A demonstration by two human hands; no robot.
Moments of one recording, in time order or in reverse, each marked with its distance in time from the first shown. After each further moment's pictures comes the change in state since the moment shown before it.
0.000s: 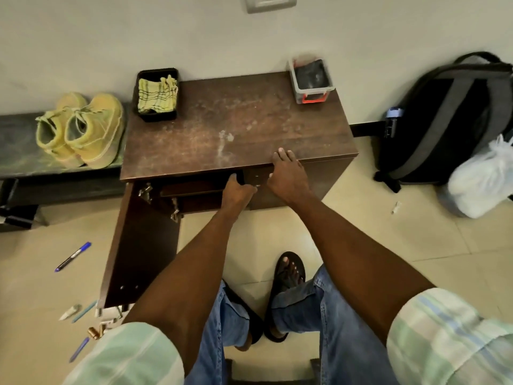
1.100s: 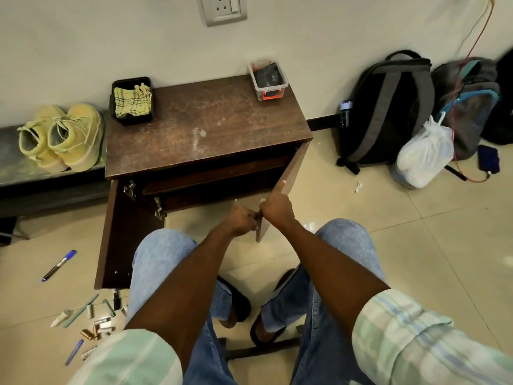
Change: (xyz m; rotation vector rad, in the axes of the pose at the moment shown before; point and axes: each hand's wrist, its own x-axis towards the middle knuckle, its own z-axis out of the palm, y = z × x) left_hand -0.118 -0.040 0.024 0.716 -0.405 0.239; right_hand -0.128 0.019 0.025 0.375 -0.030 0.456
